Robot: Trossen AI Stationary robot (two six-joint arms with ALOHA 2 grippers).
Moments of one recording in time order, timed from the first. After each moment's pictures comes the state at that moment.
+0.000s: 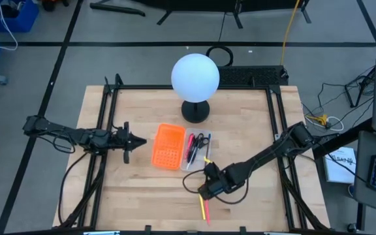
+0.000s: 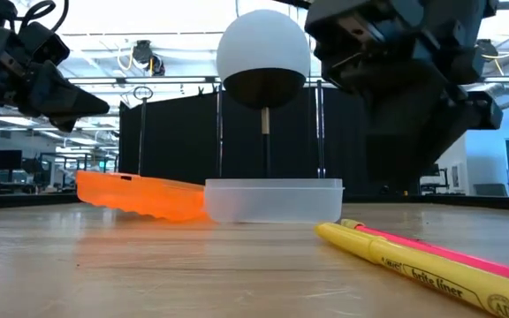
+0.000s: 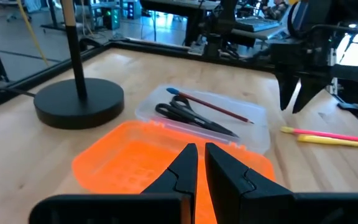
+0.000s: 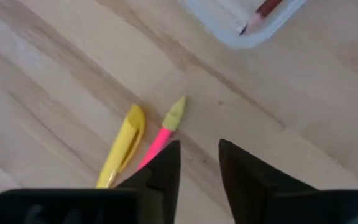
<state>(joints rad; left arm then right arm) -0.22 0.29 0.03 0.05 -0.31 -0.20 0.49 1.91 1.30 -0.66 0.15 1.43</state>
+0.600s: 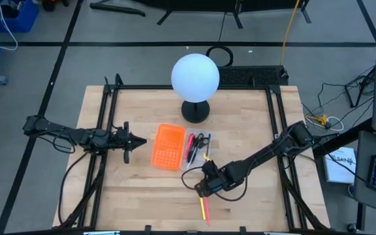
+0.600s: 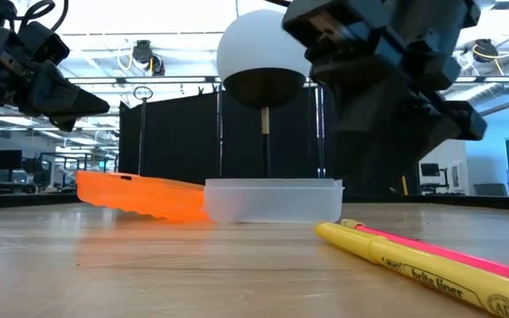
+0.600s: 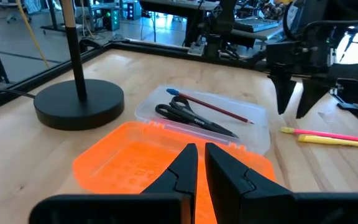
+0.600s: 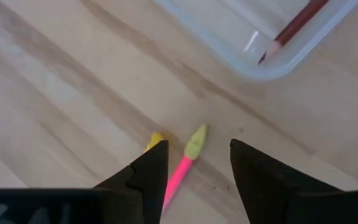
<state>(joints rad) -0.22 0.29 0.03 0.06 -0.32 -0.19 0.47 1.91 1.27 -0.56 0.18 1.45</state>
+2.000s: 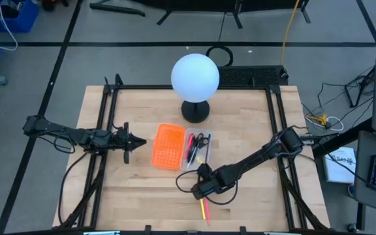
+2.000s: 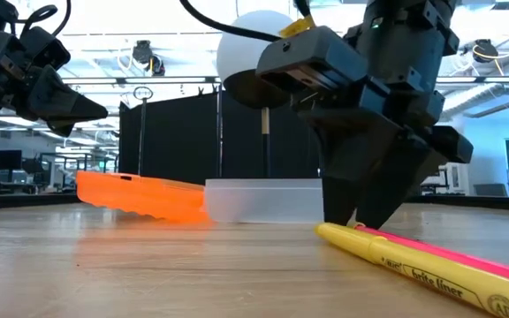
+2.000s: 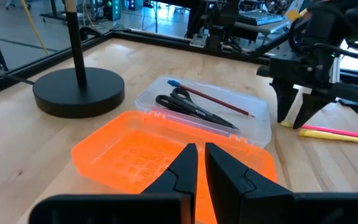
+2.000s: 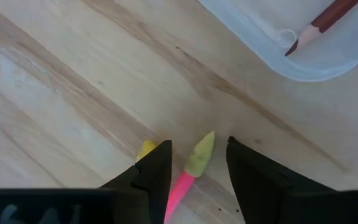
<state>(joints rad) -0.22 0.29 0.04 0.02 -0.32 -0.23 0.46 2.07 1.27 -0.62 0.11 1.43</state>
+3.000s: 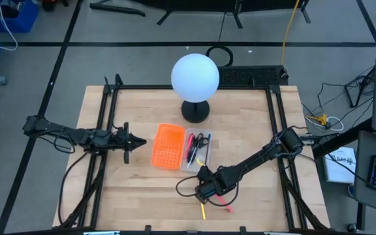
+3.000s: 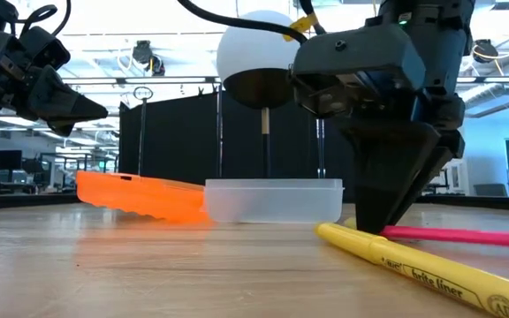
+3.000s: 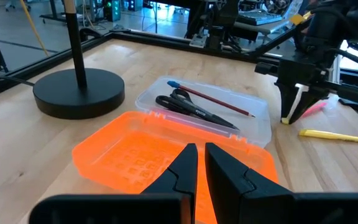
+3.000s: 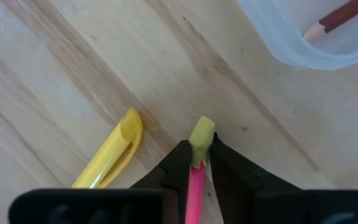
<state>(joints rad) -0.22 0.29 0.04 0.02 -0.32 -0.22 0.46 2.07 1.27 -0.69 0.17 1.19</state>
